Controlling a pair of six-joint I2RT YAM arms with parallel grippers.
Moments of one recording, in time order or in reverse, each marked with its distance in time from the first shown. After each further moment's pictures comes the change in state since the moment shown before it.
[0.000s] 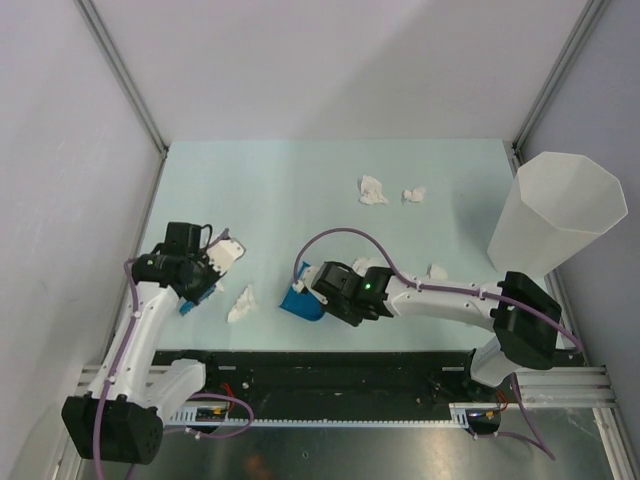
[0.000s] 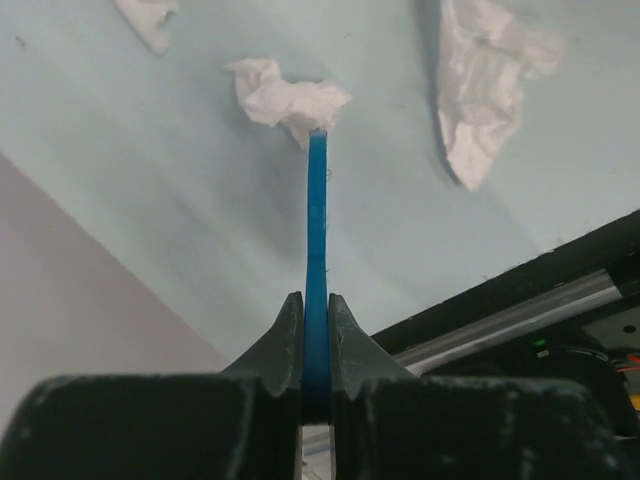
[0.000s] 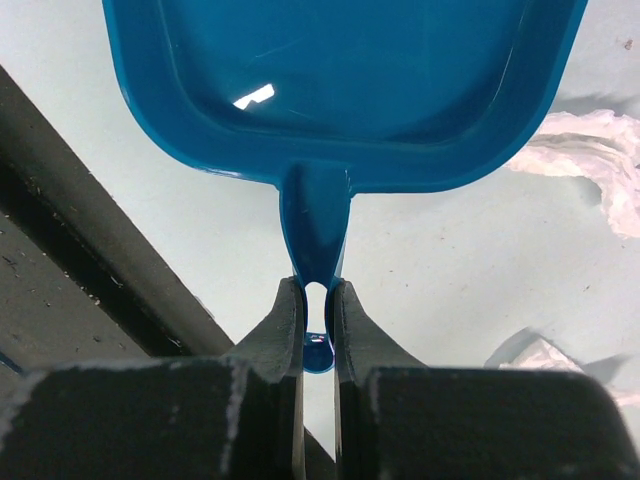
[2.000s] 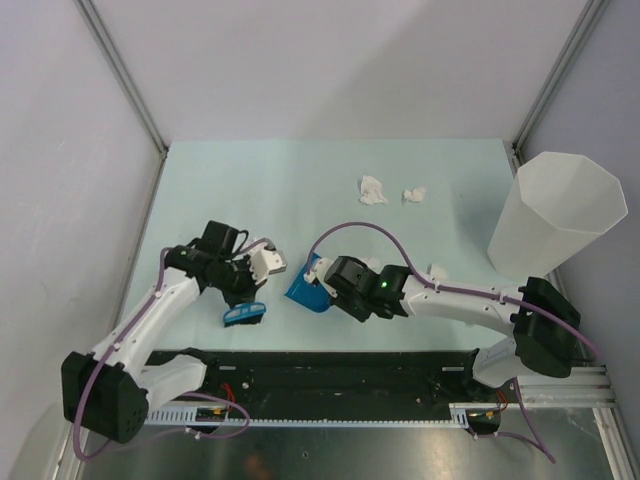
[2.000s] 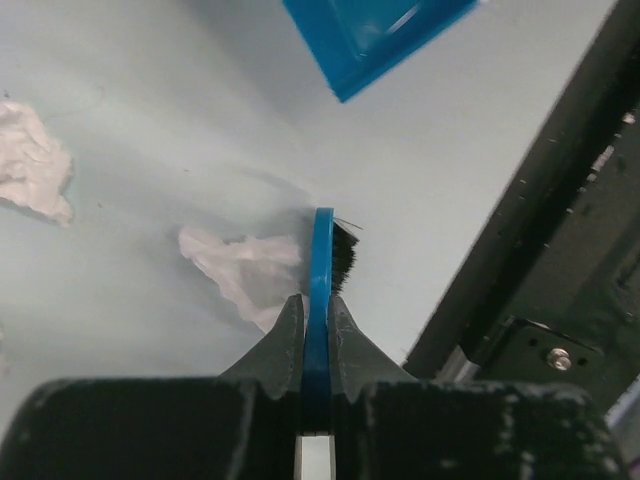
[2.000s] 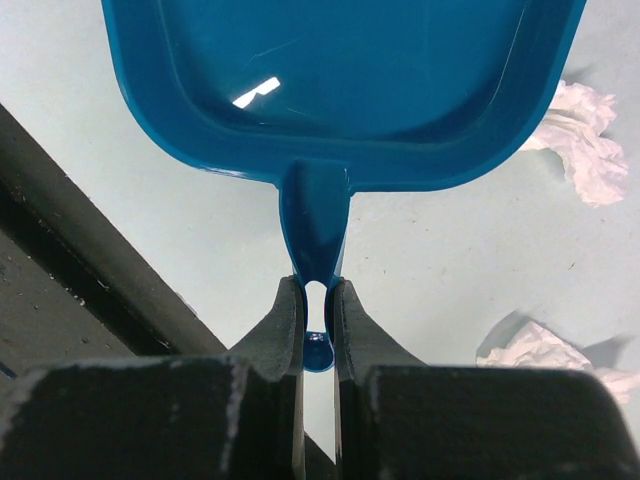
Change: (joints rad) left arm -0.250 0.116 -0.039 0.075 0.438 0.044; right arm -0.048 -0.100 -0.070 0.045 0.006 0.023
